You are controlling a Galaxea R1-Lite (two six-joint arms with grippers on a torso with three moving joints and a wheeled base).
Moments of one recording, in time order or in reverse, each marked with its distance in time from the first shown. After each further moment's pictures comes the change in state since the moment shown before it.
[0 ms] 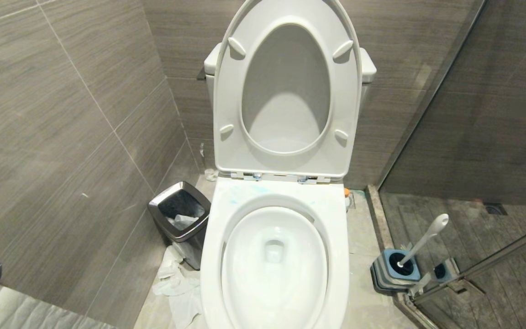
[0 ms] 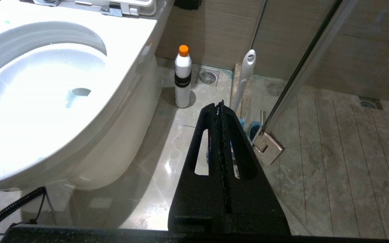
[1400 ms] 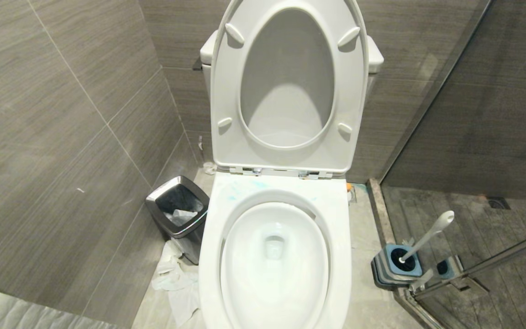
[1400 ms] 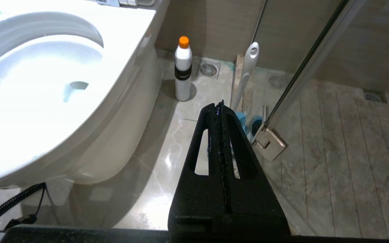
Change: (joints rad) left arm 0.000 0.000 0.000 0.003 0.003 -0.020; right arm 0.000 0.000 0.000 -0.001 0.000 0.000
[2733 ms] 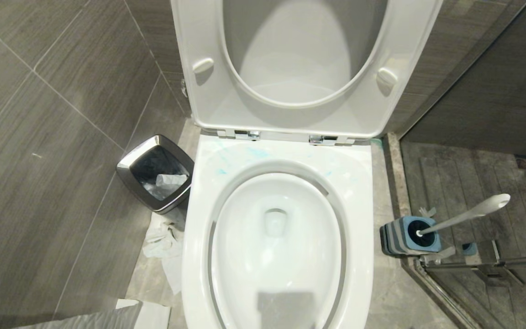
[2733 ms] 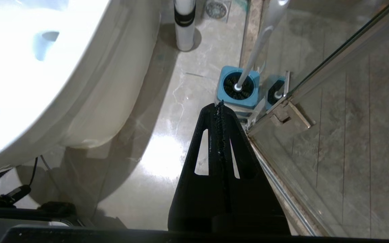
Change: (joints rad) left arm 0.000 0.000 0.000 0.002 0.000 0.000; right arm 0.000 0.000 0.000 0.000 0.000 0.000
